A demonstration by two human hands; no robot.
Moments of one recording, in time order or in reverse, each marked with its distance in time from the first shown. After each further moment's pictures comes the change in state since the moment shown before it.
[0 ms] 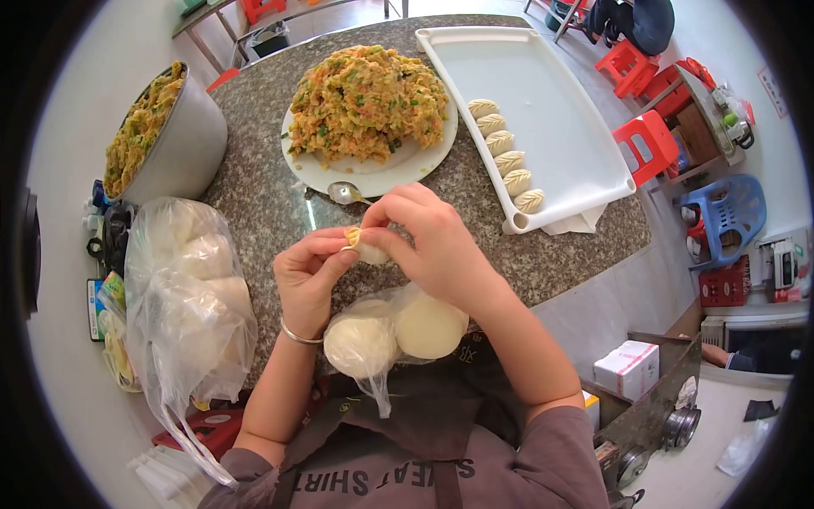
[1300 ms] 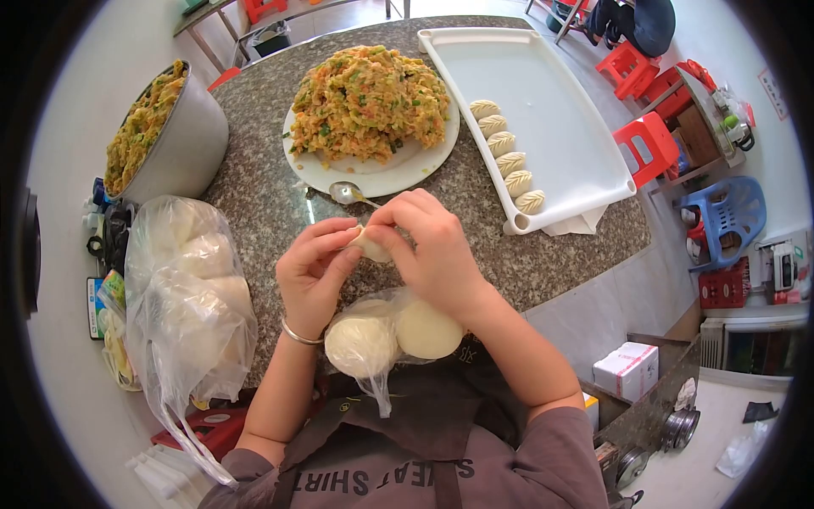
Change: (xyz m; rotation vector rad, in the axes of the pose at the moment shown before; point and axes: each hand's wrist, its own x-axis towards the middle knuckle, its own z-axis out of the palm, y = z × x) left_hand 0.001 0.005 0.003 0.360 -0.015 0.139; right_hand -0.008 0.004 0.013 -0.076 0.124 -0.045
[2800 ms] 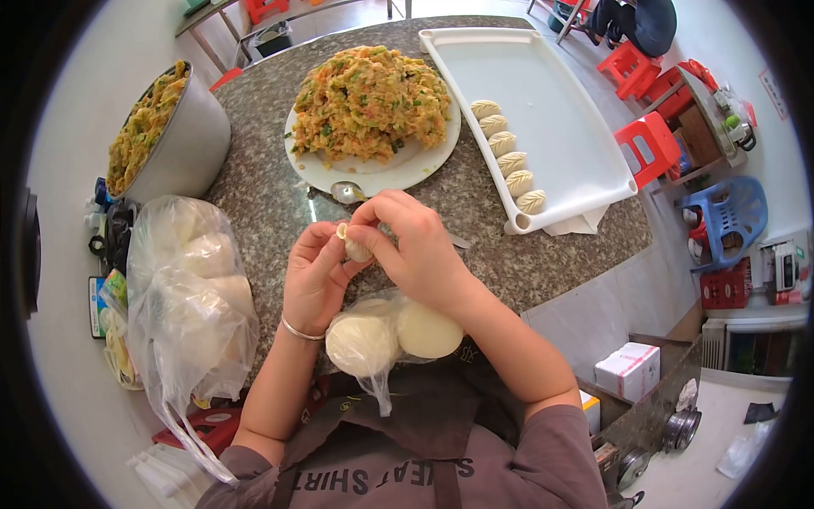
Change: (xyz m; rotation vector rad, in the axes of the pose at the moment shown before) left_hand -0.003 -0.013 -0.005 -0.838 0.000 -0.465; right_hand 0.007 -0.005 0.011 0.226 -0.080 0.155
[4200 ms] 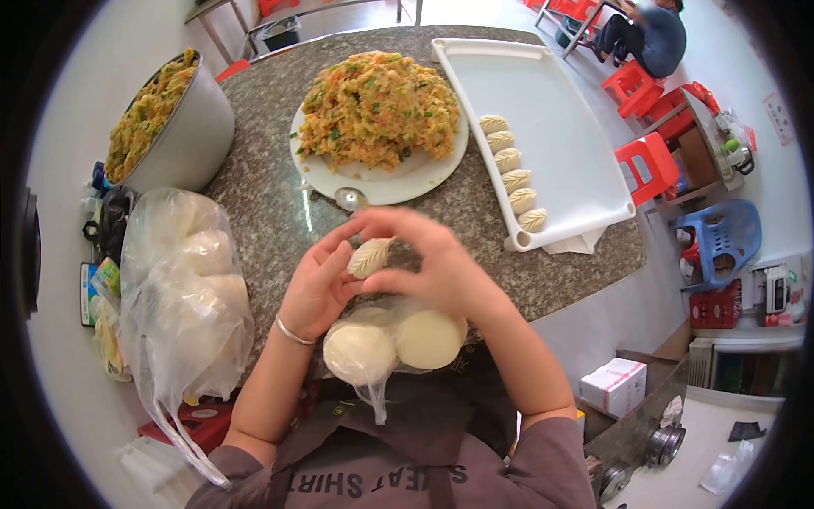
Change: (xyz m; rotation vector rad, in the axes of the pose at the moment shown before) left_hand 0.001 0.015 0.012 0.010 -0.004 -0.276; right_hand -0.002 0.001 -0.020 0.025 -0.036 0.031
